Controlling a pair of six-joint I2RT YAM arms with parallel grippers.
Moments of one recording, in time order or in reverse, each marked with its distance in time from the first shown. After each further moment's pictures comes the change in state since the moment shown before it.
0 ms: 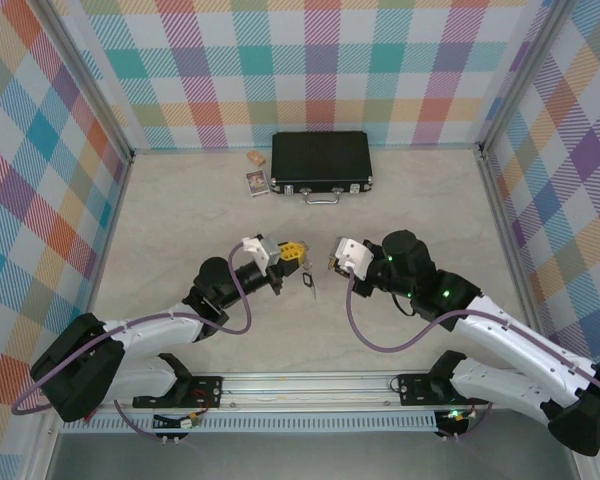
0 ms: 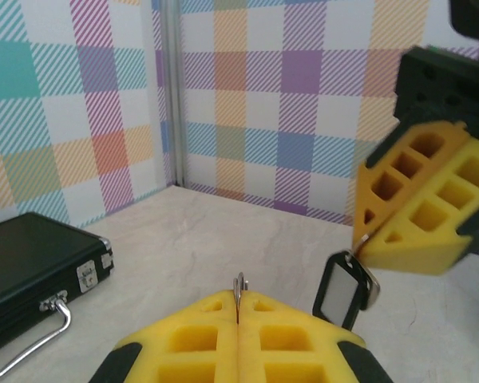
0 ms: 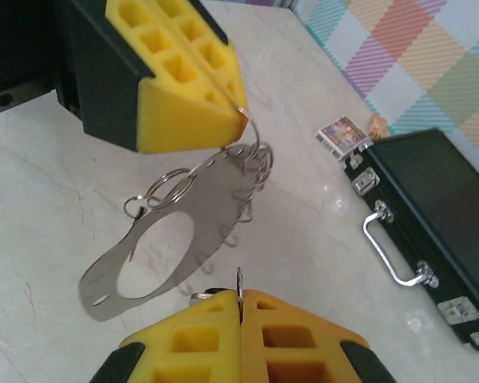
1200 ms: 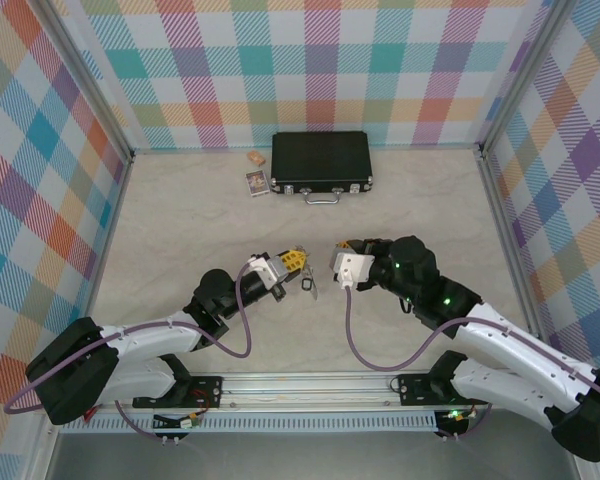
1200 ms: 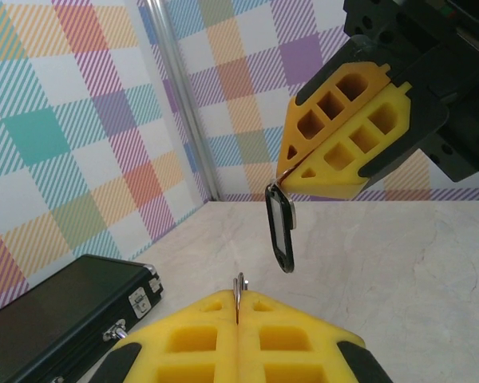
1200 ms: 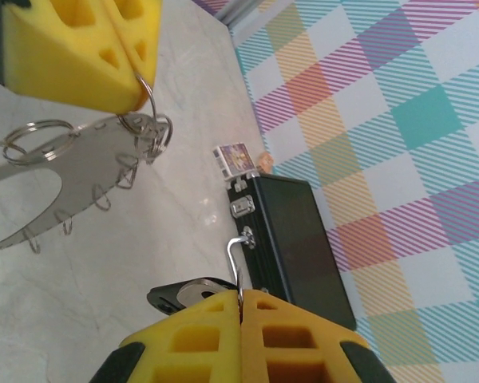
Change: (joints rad) left arm -0.082 -0.039 -0.043 0.023 -0.114 0.262; right arm 0.001 -0.048 -0.091 0.193 0.168 -0.453
